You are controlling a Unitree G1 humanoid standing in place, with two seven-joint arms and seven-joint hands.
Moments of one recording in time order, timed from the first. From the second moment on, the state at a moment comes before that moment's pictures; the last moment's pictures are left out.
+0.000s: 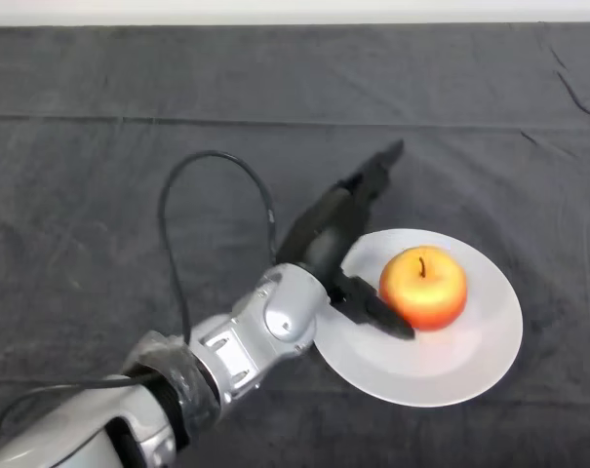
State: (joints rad) left arm -0.81 0.19 -0.96 0.75 -0.20 -0.20 0.43; right arm -0.49 -0.57 -1.12 1.19 1.04 -0.01 0.34
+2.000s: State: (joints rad) left arm -0.45 0.58 -0.08 0.38 -0.21 -0.26 0.48; right arm -0.49 -0.57 -1.12 1.19 1.04 -0.01 0.34
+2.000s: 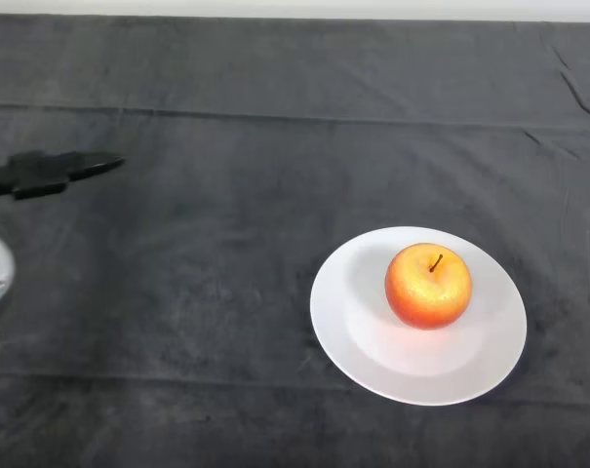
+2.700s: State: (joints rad) left arm -0.27 0.63 0.21 0.36 -0.23 -0.30 0.49; right arm -0.49 -0.57 -1.12 1.19 1.04 -0.01 0.34
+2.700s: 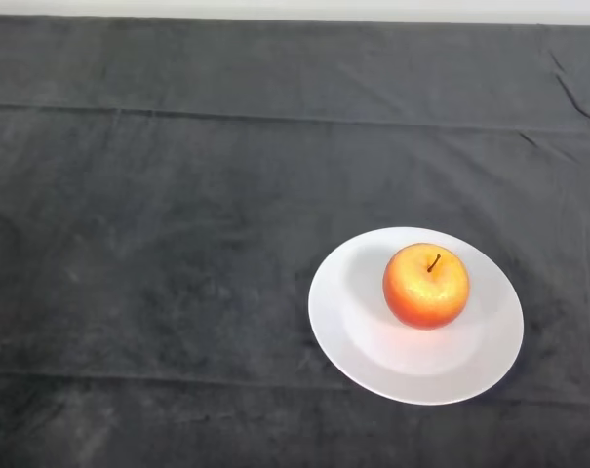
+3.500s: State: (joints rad) left arm -0.25 0.64 0.31 0.38 -0.18 -0.32 0.51; right arm -0.49 -0.57 -1.12 1.19 1.04 -0.01 0.34
